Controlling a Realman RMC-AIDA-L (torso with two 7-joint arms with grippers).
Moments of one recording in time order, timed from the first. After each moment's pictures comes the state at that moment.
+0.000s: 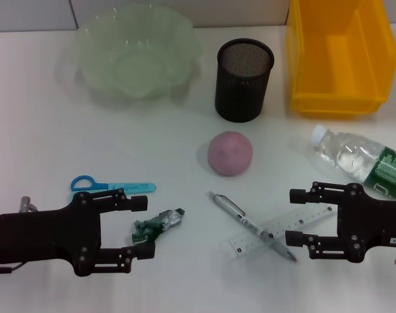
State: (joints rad) left arm -0.43 -2.01 0.61 0.40 2.11 1.85 -1.02; right arm 0.35 2.06 -0.76 -0.57 -1.97 -1.74 1.07
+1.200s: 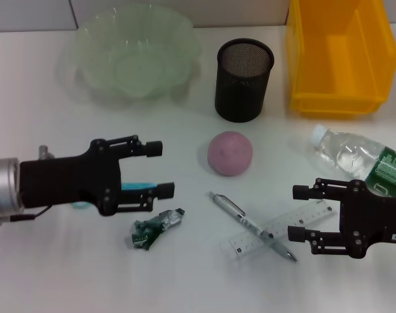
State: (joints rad) left arm -0.55 -2.02 0.53 0.40 2.10 1.77 -1.04; right arm 0.35 2.06 -0.75 -0.57 -1.97 -1.73 1.07
